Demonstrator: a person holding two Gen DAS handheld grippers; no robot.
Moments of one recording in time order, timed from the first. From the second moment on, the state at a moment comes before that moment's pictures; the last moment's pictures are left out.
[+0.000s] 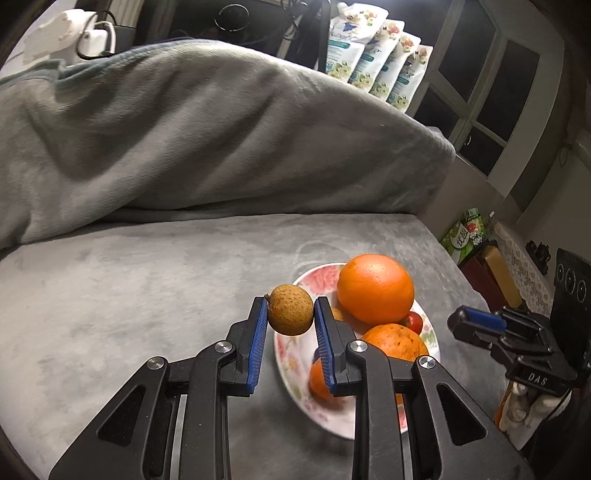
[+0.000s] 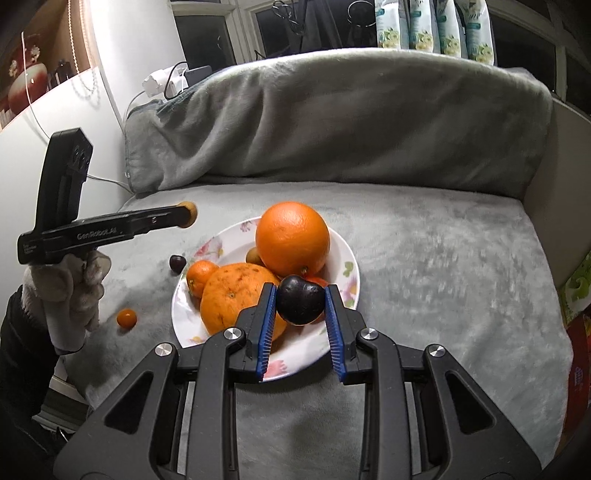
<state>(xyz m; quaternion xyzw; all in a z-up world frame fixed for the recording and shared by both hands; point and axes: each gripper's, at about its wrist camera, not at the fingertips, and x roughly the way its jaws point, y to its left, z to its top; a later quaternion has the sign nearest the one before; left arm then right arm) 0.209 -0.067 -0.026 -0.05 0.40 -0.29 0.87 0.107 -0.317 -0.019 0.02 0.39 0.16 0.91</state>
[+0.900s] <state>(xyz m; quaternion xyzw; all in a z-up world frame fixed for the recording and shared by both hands) 0.219 -0.090 -0.035 -0.03 0.41 -0.31 0.86 0.095 -0.308 -0.035 0.02 0.39 0.18 0.90</state>
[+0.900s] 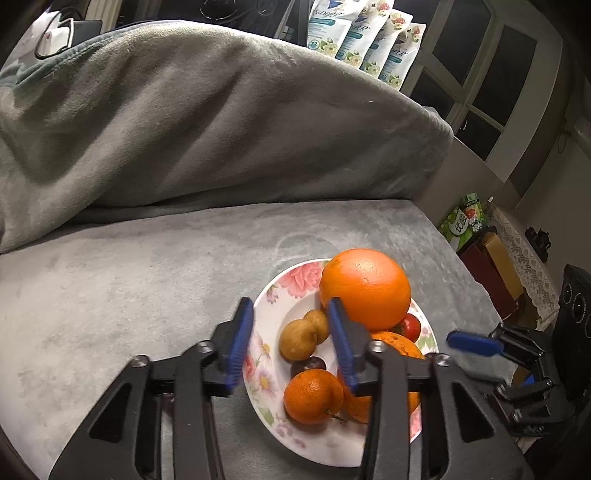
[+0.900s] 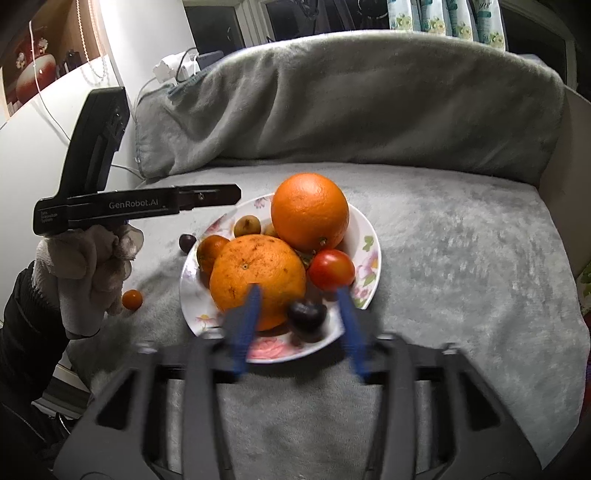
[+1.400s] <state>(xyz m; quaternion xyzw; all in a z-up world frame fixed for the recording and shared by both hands) 0.208 -0.090 -0.025 -0.01 0.40 -0.30 0.87 0.084 -0.290 -0.024 0.00 0.37 0.20 0.91</state>
